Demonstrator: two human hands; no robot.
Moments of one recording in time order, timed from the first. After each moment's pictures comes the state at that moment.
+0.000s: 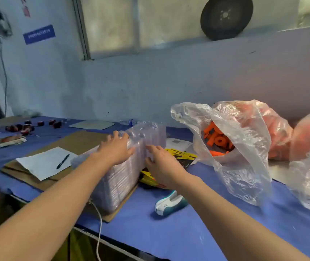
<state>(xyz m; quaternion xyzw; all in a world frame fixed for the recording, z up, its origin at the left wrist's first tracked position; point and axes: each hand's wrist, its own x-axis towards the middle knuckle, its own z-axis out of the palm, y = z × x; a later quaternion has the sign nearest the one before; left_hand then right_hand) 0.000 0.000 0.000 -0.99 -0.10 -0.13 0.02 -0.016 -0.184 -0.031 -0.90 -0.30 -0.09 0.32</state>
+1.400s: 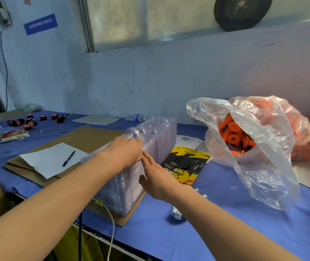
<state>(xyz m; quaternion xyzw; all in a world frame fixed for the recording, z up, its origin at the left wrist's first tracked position) -0.007 0.015 0.003 -0.96 0.04 -0.12 0.24 -0.006 -0.118 -0.071 -0.90 -0.38 -0.04 0.23</state>
